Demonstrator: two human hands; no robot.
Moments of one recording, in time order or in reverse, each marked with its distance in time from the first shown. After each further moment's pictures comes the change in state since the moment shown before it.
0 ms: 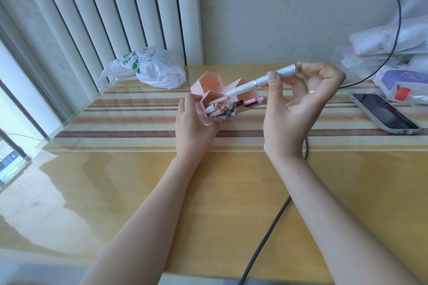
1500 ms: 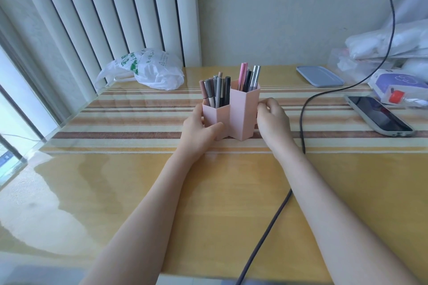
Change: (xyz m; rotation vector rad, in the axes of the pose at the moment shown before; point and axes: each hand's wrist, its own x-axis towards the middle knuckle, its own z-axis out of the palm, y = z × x) left_hand 0.002 -0.001 0.000 -0.230 -0.298 -0.108; right_hand 0.005 0.051 -0.014 -0.655 -0.515 0.765
